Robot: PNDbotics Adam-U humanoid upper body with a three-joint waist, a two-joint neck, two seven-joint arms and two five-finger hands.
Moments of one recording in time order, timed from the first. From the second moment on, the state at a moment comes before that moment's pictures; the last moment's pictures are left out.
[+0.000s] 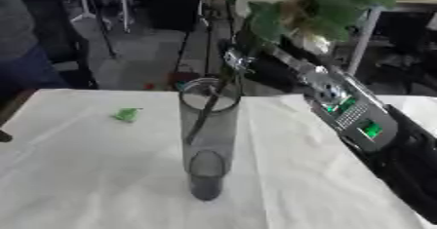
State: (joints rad) left arm -0.32 0.43 -0.04 -1.80 0.20 -0.14 -0.02; right arm -0.81 -0.61 0.40 -1.67 0.23 0.10 0.18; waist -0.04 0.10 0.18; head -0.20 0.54
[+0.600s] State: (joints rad) left arm -0.32 0.43 -0.04 -1.80 0.20 -0.14 -0.02; right arm -0.81 -0.64 0.40 -1.68 0.28 0.05 0.34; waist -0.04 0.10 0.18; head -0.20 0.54
